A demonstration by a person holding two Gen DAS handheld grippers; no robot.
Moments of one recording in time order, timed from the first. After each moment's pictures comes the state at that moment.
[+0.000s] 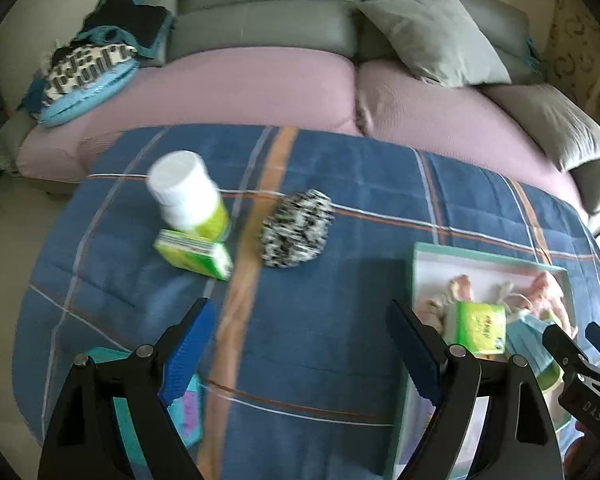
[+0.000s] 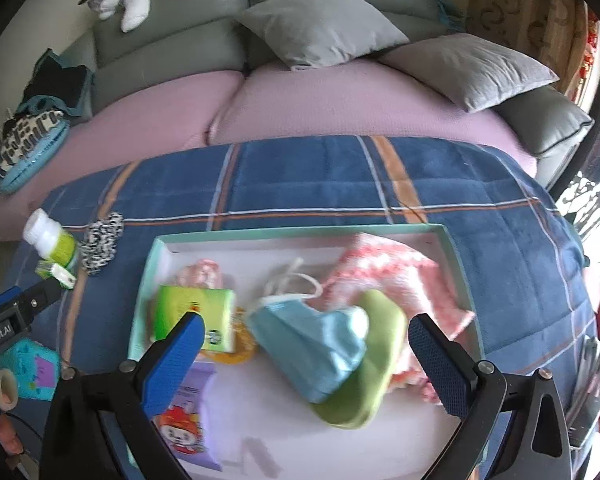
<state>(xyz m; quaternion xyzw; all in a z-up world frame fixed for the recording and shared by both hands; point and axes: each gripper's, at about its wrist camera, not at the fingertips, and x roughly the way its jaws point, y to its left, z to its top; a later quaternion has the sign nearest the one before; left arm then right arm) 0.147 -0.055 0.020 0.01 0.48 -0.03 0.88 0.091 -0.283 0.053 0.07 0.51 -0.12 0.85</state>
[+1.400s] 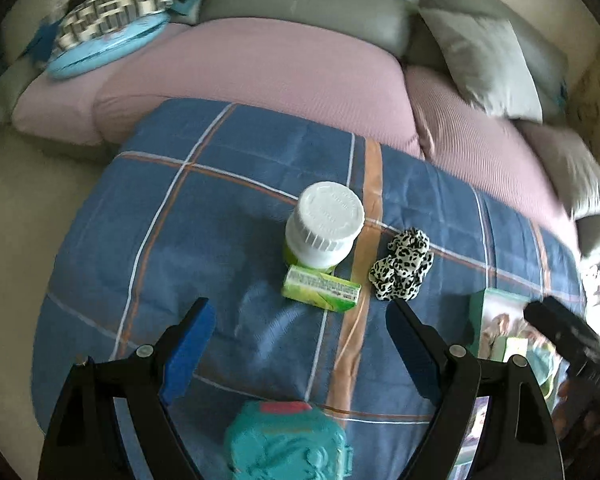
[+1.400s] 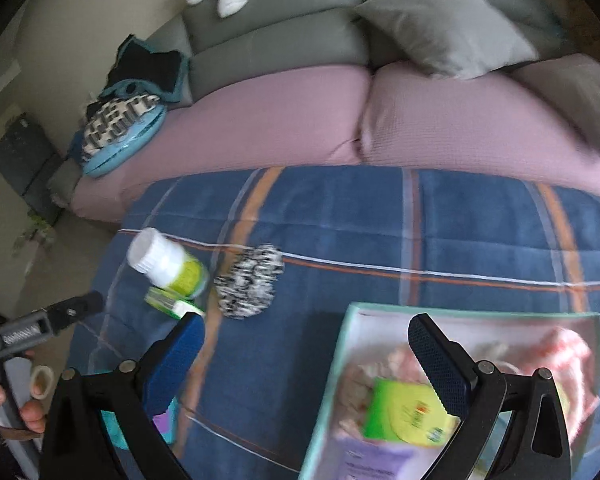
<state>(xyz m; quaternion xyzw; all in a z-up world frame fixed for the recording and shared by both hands) 0.215 0.080 0.033 -0.05 0.54 -0.05 0.84 0.200 -0.180 0.054 0.13 0.53 0.07 0.83</state>
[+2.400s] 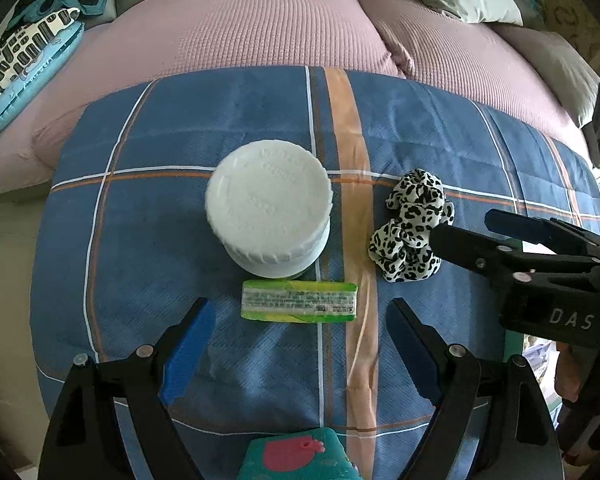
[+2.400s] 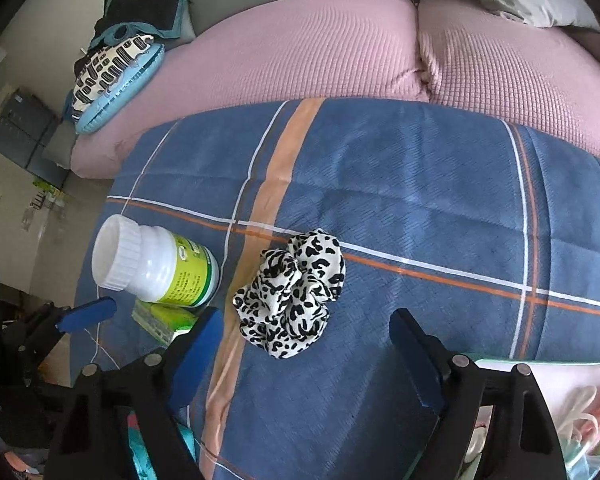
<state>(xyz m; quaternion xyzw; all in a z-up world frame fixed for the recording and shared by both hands) 0.260 0.038 -0.022 0.06 0.61 -0.11 0.79 0.271 -0.126 -0.026 0.12 0.62 0.10 0.77</state>
